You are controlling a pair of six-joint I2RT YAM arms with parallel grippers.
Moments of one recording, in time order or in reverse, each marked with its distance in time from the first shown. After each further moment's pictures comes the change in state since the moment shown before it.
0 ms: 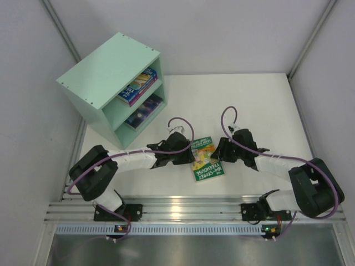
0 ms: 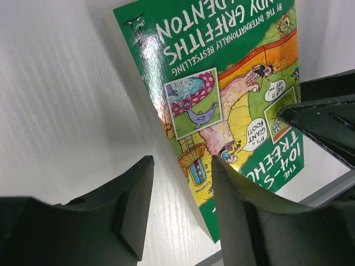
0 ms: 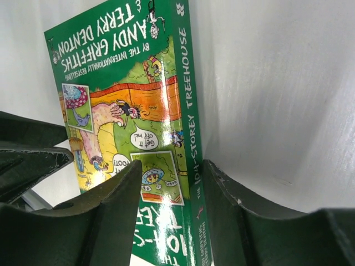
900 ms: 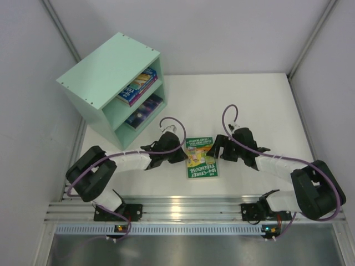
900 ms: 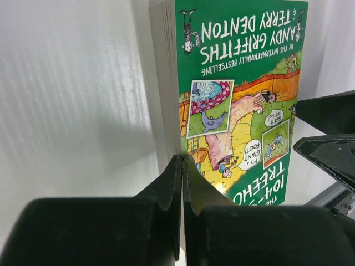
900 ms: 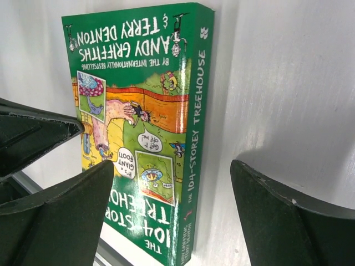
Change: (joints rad) left arm 0.077 -0.009 -0.092 0.126 0.023 -0.033; right arm 0.008 -0.021 0.017 -0.001 -0.008 0.022
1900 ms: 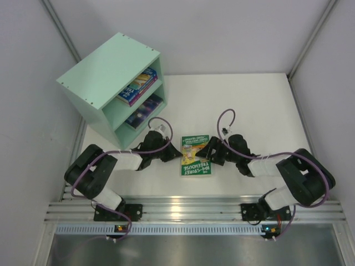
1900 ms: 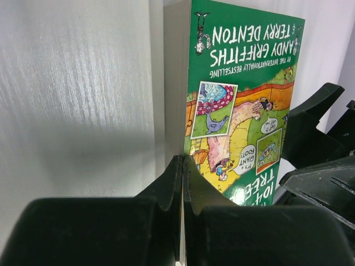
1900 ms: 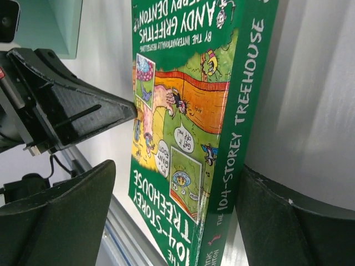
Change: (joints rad) left arm 0.201 0.016 -0.174 0.273 0.269 -0.018; right arm 0.119 0.142 -0.112 0.478 -0.061 0.318
